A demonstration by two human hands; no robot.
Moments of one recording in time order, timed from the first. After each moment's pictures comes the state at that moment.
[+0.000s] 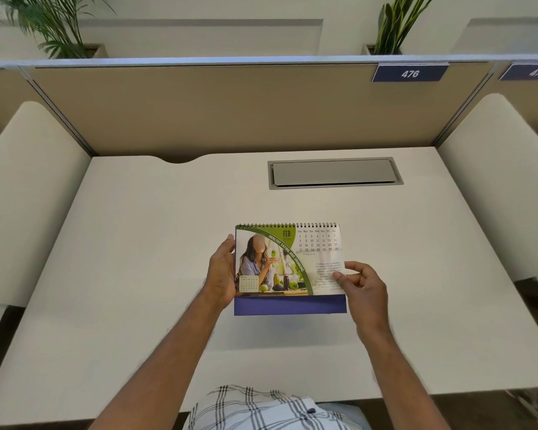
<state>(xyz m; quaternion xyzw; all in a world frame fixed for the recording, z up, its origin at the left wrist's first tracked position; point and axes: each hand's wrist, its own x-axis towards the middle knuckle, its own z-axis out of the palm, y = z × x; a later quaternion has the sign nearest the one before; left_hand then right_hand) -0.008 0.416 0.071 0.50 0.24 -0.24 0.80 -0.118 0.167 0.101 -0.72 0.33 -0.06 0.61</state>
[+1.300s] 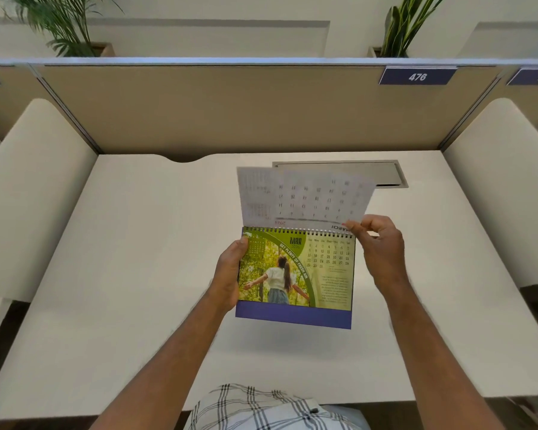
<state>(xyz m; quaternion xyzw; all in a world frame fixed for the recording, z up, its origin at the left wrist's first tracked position) -0.015 0.413 0.077 0.50 0.18 -0.25 0.81 -0.043 0.134 0.147 -0.80 0.20 -0.14 0.55</state>
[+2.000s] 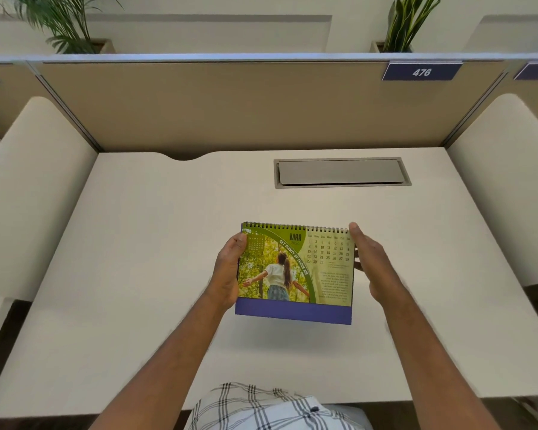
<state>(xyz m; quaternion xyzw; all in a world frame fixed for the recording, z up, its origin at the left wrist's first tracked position) -0.010 0.416 0.074 0.53 0.19 -0.19 0.80 -0.049 0.144 0.135 -0.72 0.29 0.08 0.62</state>
